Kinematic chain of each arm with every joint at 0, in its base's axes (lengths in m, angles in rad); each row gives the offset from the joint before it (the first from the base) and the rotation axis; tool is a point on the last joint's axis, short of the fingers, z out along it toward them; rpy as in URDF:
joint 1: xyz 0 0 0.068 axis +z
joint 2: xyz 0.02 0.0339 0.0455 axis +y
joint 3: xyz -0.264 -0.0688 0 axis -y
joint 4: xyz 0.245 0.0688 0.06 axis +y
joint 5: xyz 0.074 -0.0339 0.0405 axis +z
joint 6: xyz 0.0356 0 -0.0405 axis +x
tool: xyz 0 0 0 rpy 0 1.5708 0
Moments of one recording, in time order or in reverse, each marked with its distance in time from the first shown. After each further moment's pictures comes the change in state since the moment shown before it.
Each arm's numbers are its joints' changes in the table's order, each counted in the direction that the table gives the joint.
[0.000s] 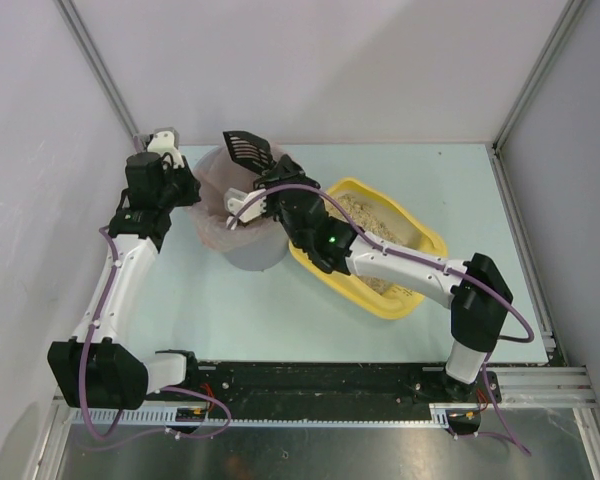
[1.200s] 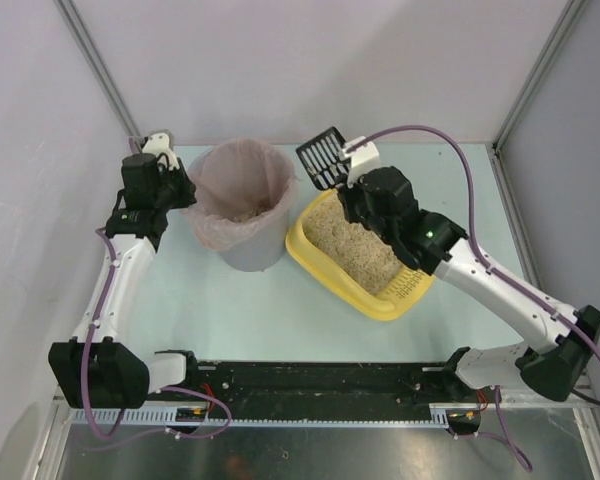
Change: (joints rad) left arm 0.039 0.000 0.000 0.035 0.000 0.005; right arm -0.211 -0.476 -0.175 0.584 0.204 1.398
